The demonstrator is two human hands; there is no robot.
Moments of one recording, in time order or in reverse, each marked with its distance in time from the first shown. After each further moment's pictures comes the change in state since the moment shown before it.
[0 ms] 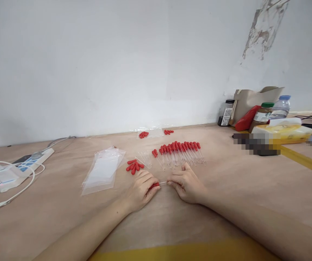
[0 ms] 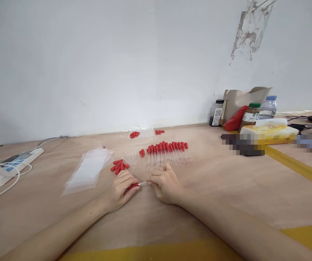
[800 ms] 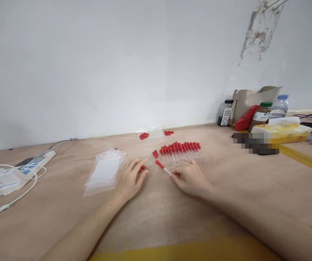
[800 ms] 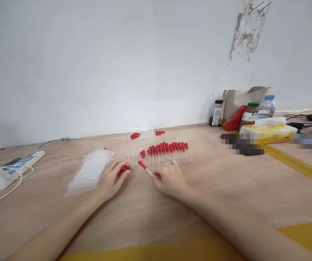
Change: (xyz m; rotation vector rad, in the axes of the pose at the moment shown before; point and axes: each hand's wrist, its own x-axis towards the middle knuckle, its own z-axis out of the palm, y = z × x) left_hand 0.000 -0.027 -0.021 0.148 0.189 -0.215; right_hand 0.013 -0.003 -0.017 -0.064 -0.002 0.280
